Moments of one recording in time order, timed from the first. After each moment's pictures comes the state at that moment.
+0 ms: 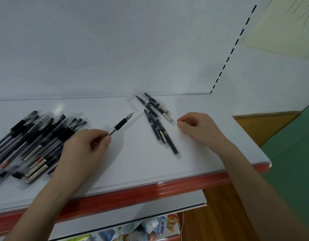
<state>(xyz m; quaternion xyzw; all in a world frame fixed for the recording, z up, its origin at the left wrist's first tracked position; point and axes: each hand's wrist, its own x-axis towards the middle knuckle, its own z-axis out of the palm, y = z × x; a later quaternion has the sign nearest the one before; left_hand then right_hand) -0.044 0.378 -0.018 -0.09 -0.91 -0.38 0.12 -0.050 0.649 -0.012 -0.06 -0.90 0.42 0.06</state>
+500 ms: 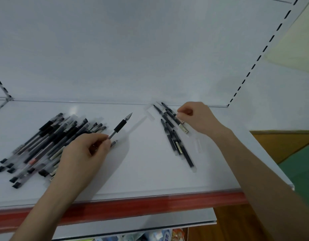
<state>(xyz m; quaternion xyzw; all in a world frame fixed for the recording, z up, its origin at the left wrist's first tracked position) -0.038 0.352 -0.013 -0.03 -0.89 -0.43 0.14 -0.117 0.622 0.010 0.02 -0.95 0.30 0.08</state>
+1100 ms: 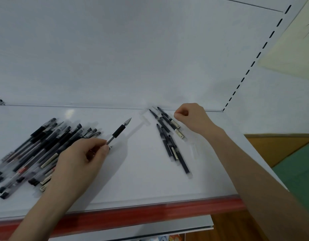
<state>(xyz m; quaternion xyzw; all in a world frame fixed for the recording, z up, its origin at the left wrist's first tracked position) -0.040 0.356 -0.011 -0.05 -0.89 -0.44 0.14 -0.136 0.629 0.010 0.01 -0.96 0.28 0.08</state>
